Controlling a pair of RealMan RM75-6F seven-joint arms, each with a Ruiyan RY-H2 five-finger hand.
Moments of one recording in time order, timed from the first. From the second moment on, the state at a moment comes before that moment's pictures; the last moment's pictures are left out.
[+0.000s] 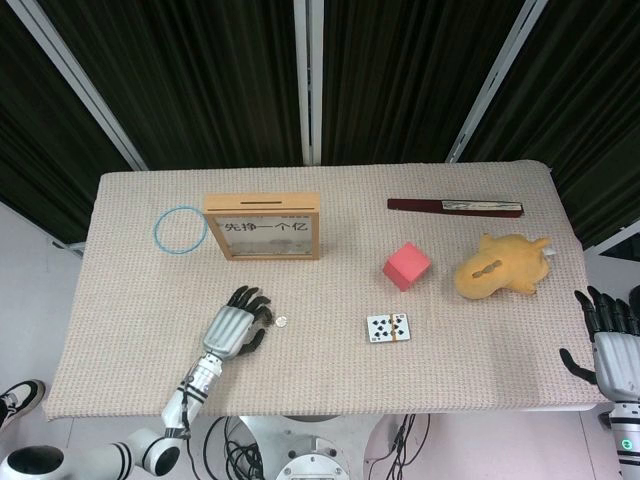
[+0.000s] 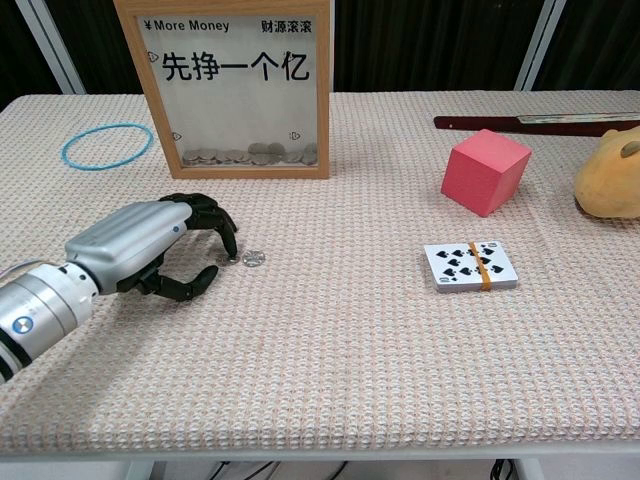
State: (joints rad) left arm -0.52 -1.89 -0.05 -1.14 1.44 1.13 0.11; right arm 0.04 -1.17 0.07 -1.45 -1.43 1.44 0.02
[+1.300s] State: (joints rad) left arm -0.54 -1.91 -0.08 -1.08 1.47 1.17 0.07; right arm 0.04 -1.18 0.07 -1.44 -1.42 1.44 0.03
